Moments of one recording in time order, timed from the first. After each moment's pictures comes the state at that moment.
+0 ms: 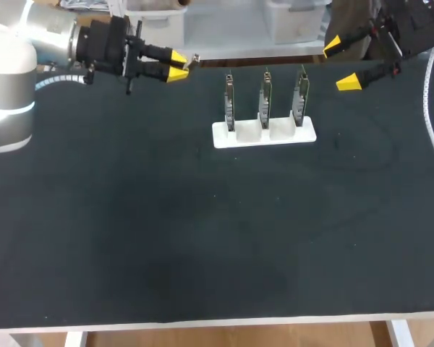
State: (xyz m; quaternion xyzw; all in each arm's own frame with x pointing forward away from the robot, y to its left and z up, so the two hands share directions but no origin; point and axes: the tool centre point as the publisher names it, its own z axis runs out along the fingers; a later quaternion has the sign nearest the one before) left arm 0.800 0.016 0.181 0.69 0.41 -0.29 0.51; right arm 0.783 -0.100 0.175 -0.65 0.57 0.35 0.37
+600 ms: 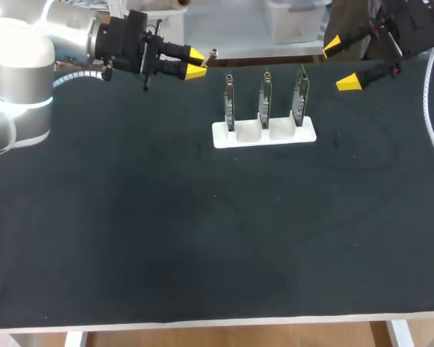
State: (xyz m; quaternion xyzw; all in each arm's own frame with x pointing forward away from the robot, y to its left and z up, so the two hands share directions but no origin) left arm 0.792 -0.017 0.183 0.68 0.42 -0.34 0.50; right arm 0.783 -0.100 0.175 -0.65 0.57 0.35 0.37
